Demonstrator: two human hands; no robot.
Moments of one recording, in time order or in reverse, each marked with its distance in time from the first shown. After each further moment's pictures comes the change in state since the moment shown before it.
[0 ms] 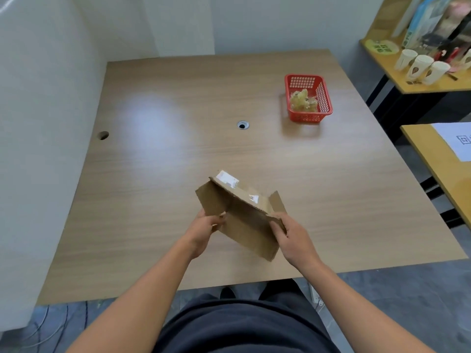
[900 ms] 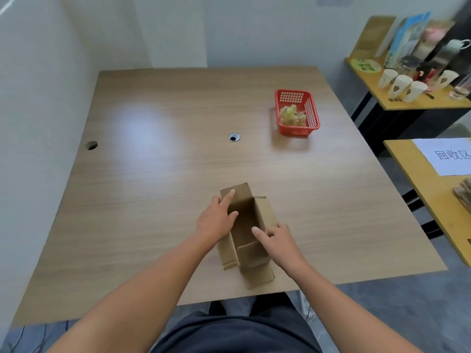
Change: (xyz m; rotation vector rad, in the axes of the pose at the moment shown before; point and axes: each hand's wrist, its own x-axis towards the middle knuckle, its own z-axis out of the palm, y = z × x) left_hand 0.054 0.024 0.052 1.324 0.152 0.232; right_hand 0.028 -0.015 -0.002 -0.102 -0.087 0.387
